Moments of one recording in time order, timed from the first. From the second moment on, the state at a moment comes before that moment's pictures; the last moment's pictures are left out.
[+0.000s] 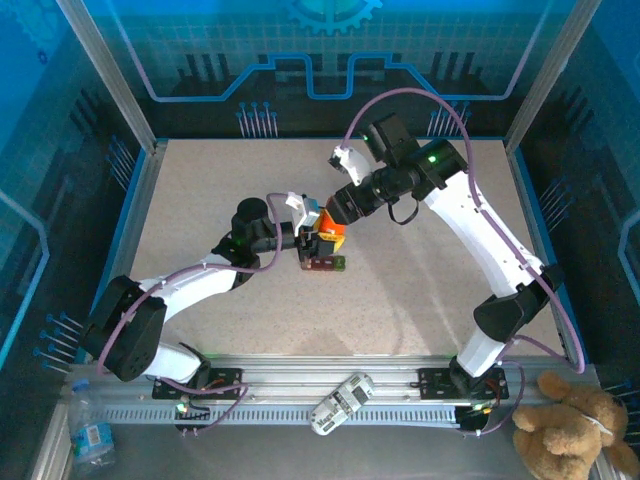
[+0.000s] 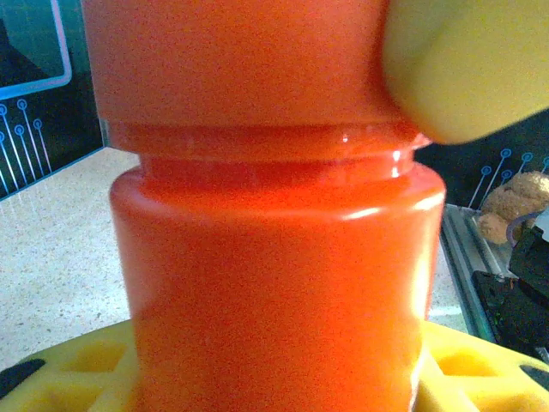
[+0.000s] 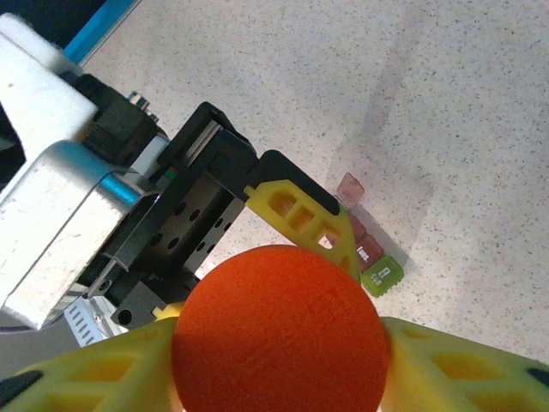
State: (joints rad) left arm -0.51 1.43 0.74 0.60 0.77 -0.04; right arm 0.61 1.68 1.99 -1.30 -0.37 -0.02
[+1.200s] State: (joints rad) left arm -0.50 1.47 0.70 0.65 0.66 -0.11; right arm 0.70 1.49 1.55 -0.80 -0.07 0.47
